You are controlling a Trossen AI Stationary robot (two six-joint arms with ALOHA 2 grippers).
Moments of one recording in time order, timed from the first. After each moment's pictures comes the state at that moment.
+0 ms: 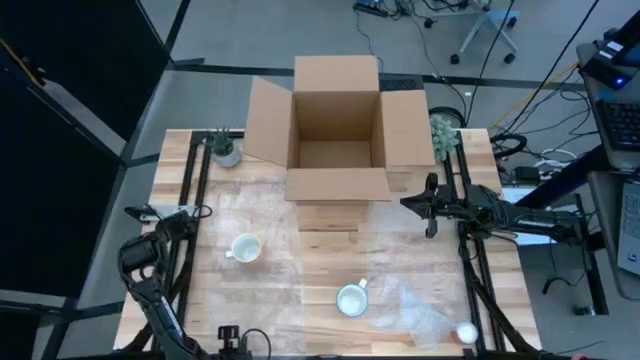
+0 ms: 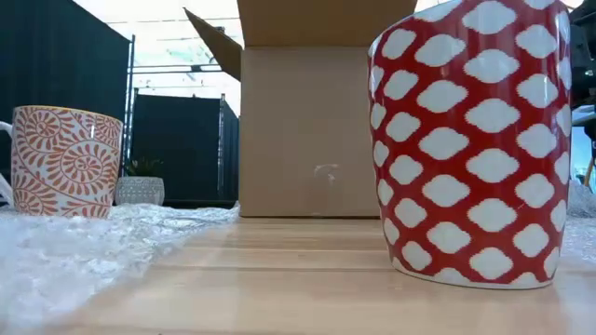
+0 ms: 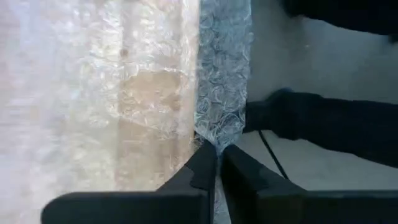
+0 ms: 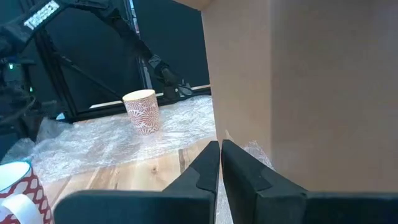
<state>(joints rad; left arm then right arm) -1.11 2.03 1.59 -0.92 -0.27 -1.15 -0.15 0.04 0.02 0.01 0.00 0.14</state>
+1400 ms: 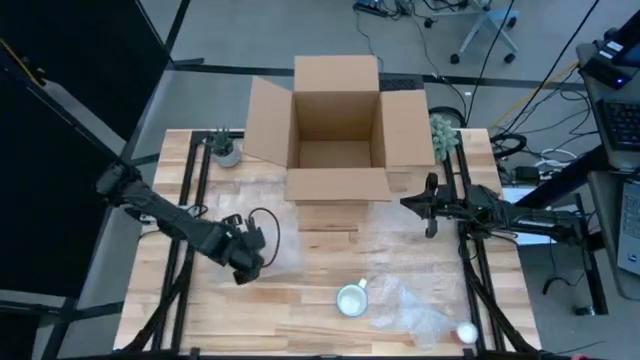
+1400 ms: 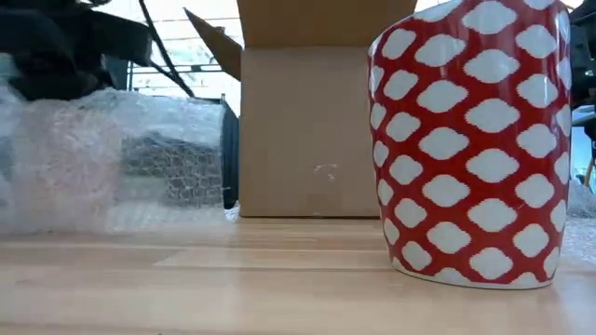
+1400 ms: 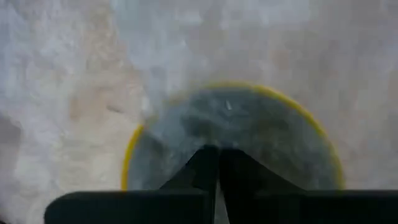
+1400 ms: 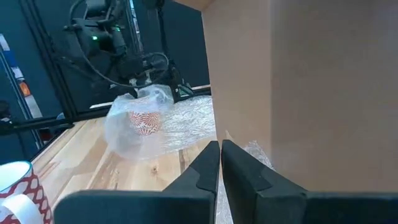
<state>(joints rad) -0.43 1.40 0.92 -0.96 -0.22 -0.73 -0.15 0.04 0.02 0.01 0.00 0.14</state>
